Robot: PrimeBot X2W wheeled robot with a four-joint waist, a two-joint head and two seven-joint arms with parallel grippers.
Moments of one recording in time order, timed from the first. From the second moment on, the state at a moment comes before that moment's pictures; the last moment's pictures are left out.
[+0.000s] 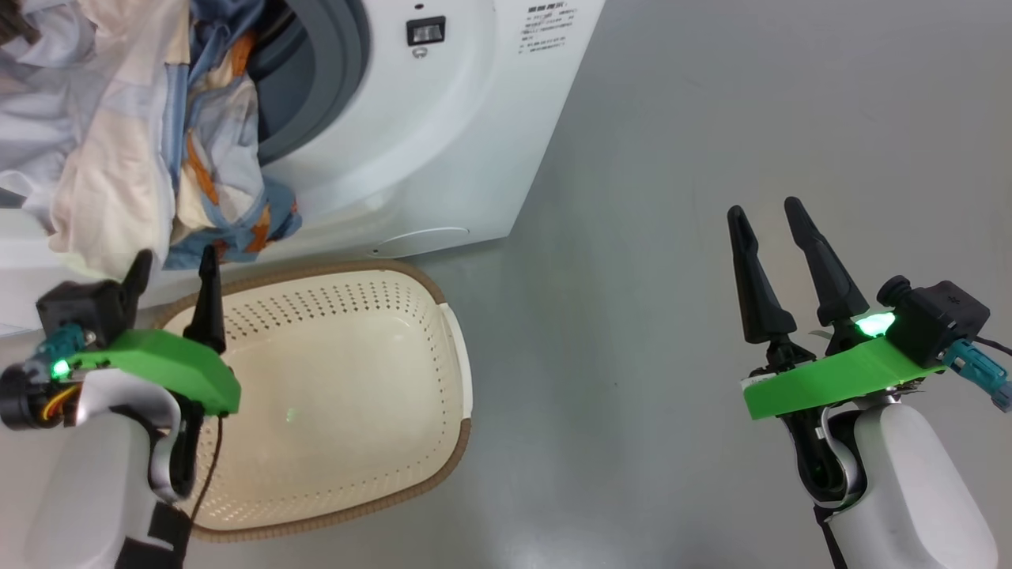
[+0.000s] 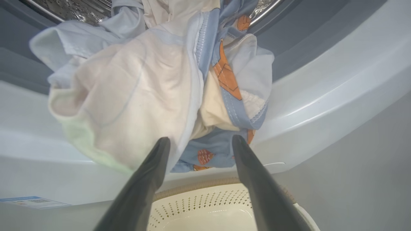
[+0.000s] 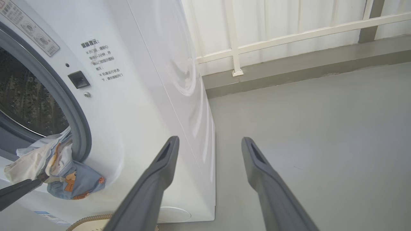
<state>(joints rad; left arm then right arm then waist) -0.52 0.16 -0.06 0.52 -0.28 -0.10 -0.13 -0.38 -0.10 0.09 0.19 0.42 0.13 -0.26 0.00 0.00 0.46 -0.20</state>
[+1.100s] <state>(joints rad) -0.88 0.16 -0.08 1.02 -0.34 -0.12 -0.25 -0.39 -0.08 0.08 0.18 0.42 0.13 -0.26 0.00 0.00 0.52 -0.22</state>
